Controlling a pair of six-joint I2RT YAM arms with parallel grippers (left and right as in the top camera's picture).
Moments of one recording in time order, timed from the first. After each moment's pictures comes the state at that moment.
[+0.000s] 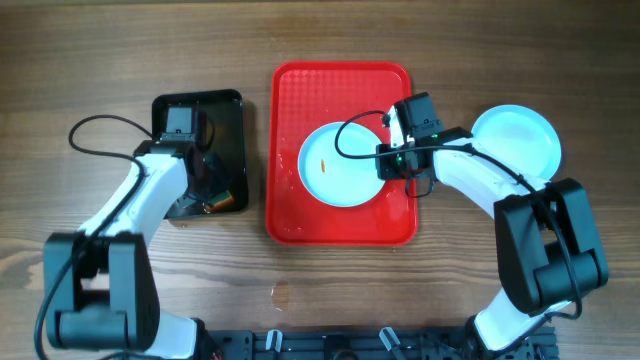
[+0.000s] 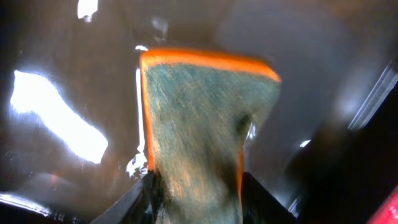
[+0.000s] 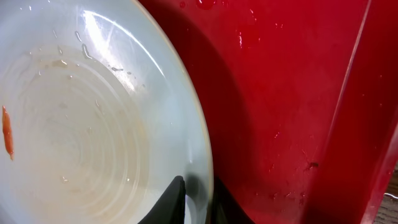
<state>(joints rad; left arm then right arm) -0.05 1.66 0.94 -0.68 -0.02 -0.57 0.31 1.83 1.02 -0.43 -0.18 0.23</state>
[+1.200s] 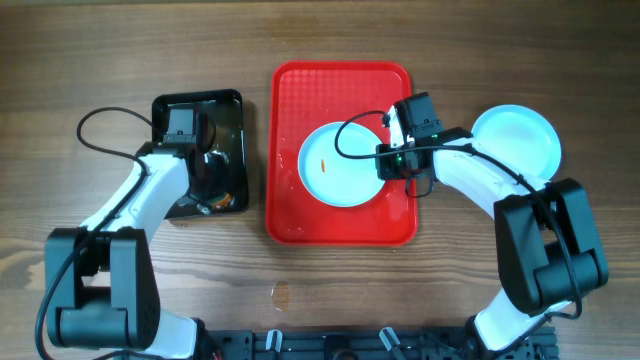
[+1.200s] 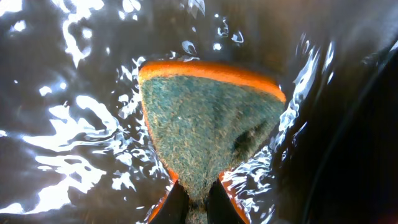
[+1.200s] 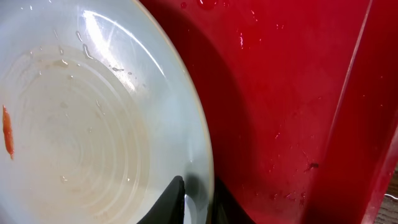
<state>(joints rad) -0.05 1.67 0.94 -0.68 -0.02 -0.42 0.31 1.83 1.02 -0.42 -0.18 0.23</state>
